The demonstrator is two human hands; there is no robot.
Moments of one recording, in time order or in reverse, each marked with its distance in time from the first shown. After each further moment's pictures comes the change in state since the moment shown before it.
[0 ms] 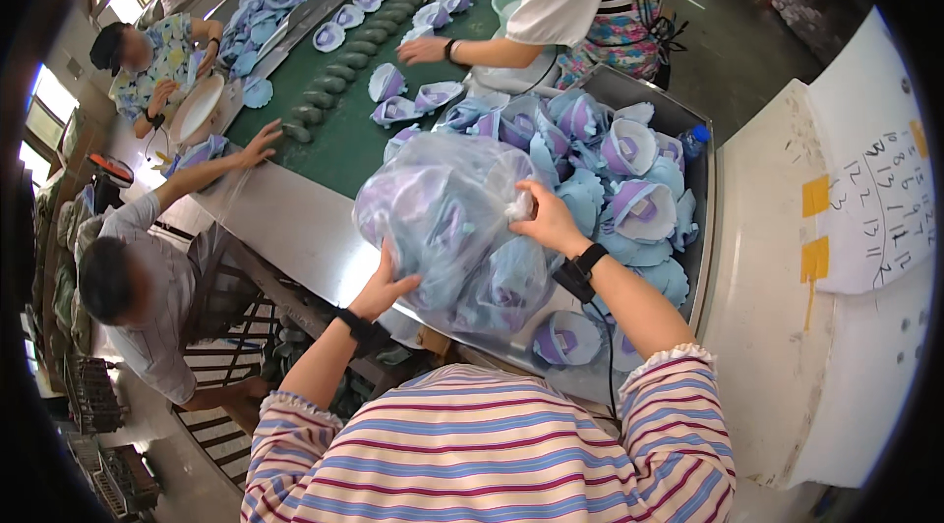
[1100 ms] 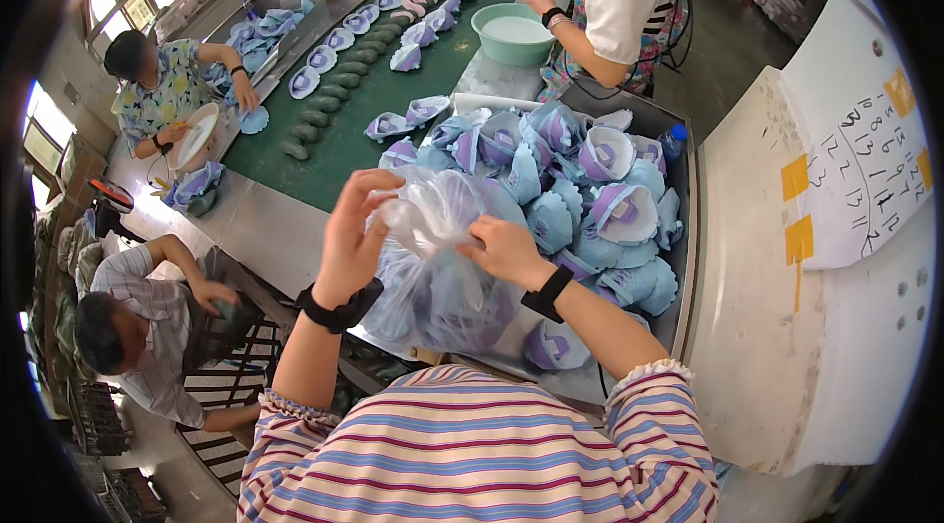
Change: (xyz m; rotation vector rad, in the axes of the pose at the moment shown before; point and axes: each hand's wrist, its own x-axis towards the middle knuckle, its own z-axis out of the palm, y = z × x) left_hand -0.007 0.212 0.032 0.121 0.181 0.748; right_hand -0.033 -0.063 0.021 -0.337 0.023 -0.286
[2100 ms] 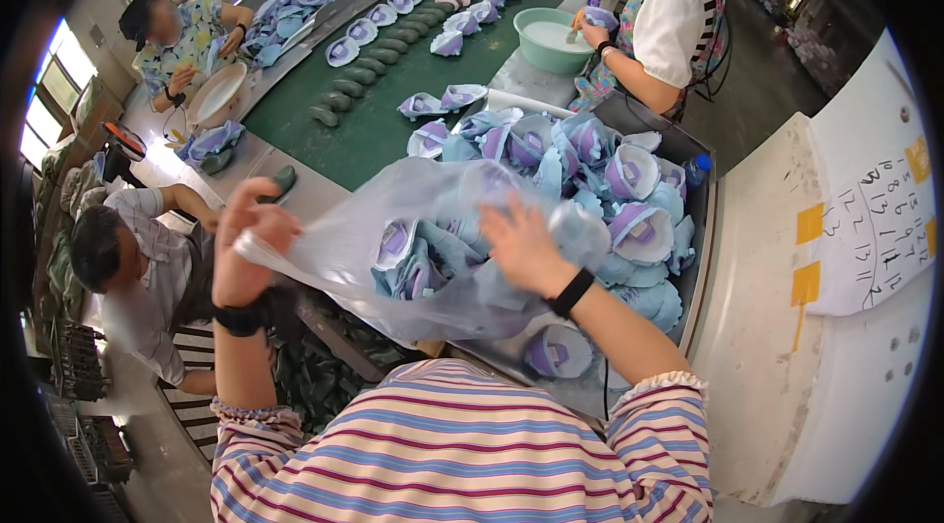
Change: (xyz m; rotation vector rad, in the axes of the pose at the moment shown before) left_hand -0.053 0.047 -0.122 -0.383 0.184 -0.317; right_hand 0.001 0.001 -0.001 -0.495 -0.050 -0.330
